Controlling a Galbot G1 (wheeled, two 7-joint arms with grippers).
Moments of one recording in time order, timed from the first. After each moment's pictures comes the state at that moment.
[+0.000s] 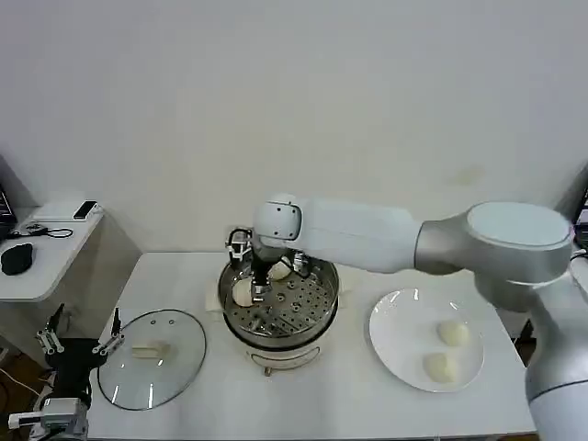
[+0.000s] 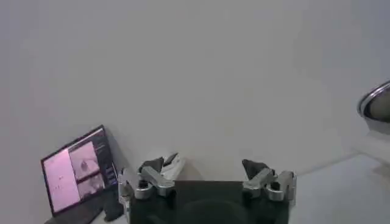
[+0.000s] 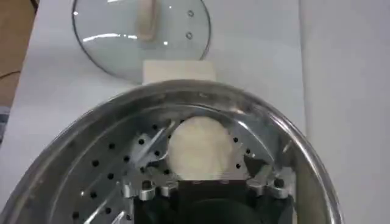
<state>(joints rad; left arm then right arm) 1.66 -1.33 -0.88 -2.18 0.09 0.11 -0.06 0.52 1.35 -1.29 1.26 0.67 -0.68 -0.73</state>
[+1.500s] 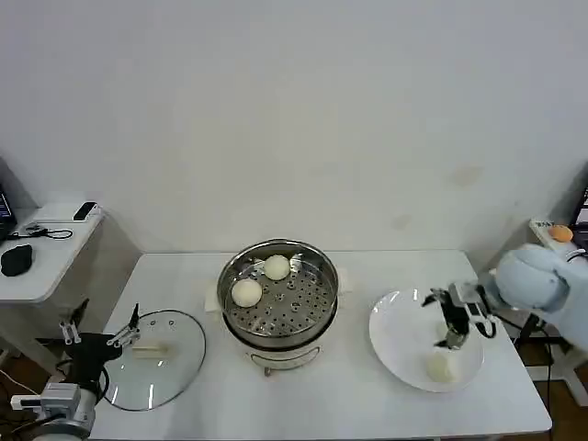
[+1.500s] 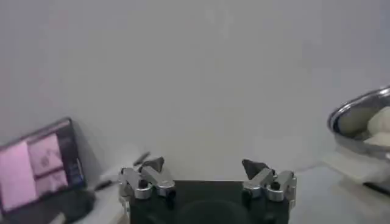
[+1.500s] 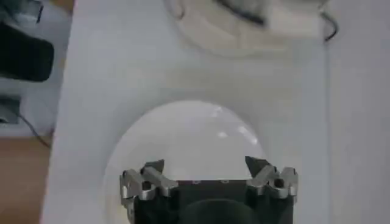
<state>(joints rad) 1.65 -1.18 -0.83 -2.15 -0.21 0.16 -0.04 -0.11 0.27 -0.72 1.78 0.04 -0.30 -1.00</state>
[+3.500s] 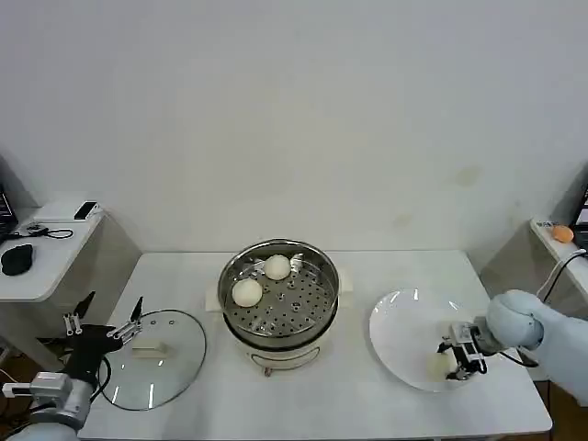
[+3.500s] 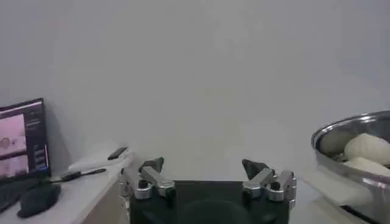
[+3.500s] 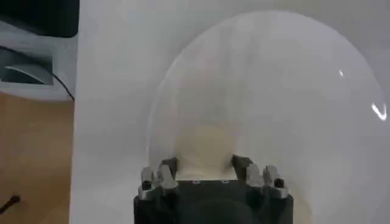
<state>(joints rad) 1.64 -1.09 -0.84 -2.14 -0.31 0.15 -0.05 -0.36 0.40 -0.56 1.61 -0.13 -0.29 -1.06</state>
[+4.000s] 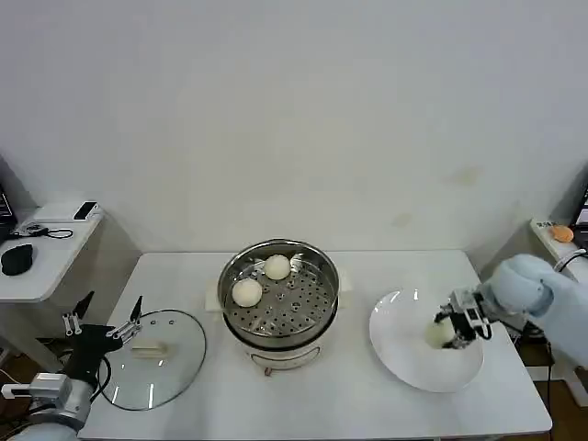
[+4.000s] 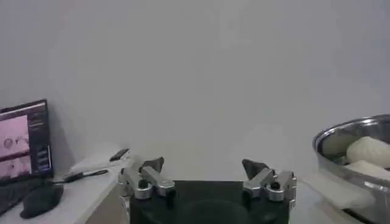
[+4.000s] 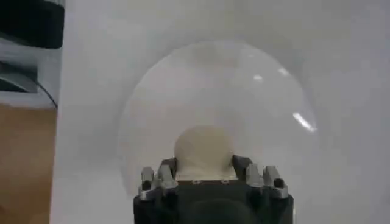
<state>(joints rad) 1.63 -1.10 -0.84 -2.15 -0.31 0.14 -0.04 -0.04 0.42 -0.70 1.61 -0.03 -0.30 -1.10</state>
